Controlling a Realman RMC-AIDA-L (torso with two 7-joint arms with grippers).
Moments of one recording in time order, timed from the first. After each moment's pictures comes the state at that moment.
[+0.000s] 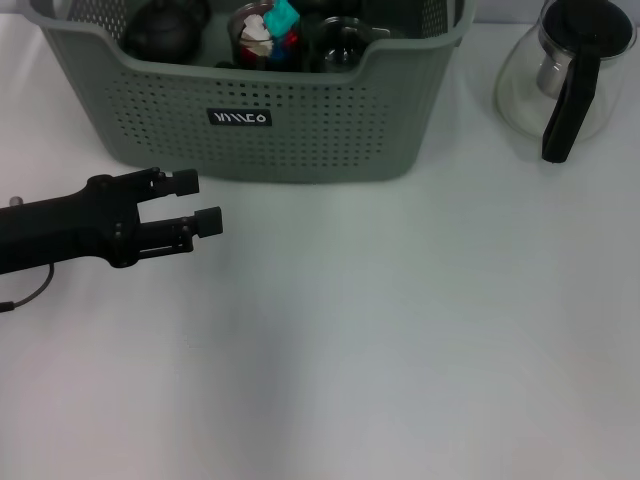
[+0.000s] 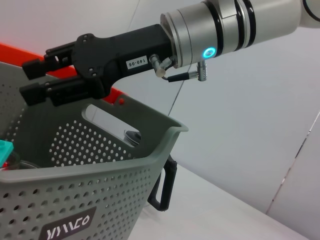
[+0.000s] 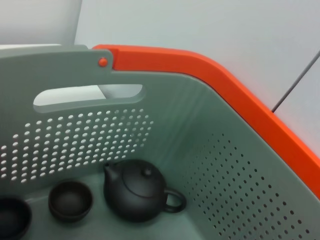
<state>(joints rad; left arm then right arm) -0.40 -2.05 0.40 0.62 2.09 1.81 -1.38 1.39 2.11 -1.53 -0.41 -2.37 -0.54 2.38</state>
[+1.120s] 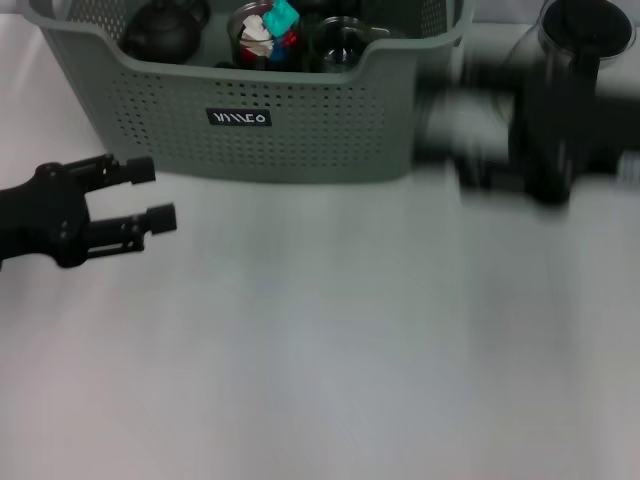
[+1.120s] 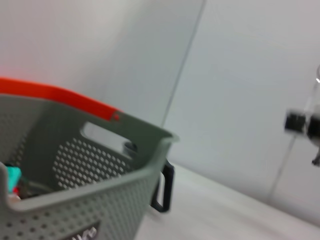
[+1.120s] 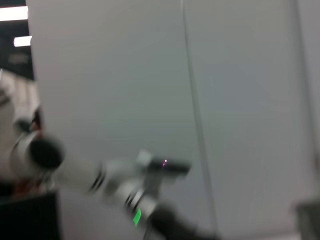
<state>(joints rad) -0.39 -1.99 0.32 0.63 2.12 1.90 -1.30 0.48 2.06 -1.09 -0.85 -1.48 -1.76 1.41</state>
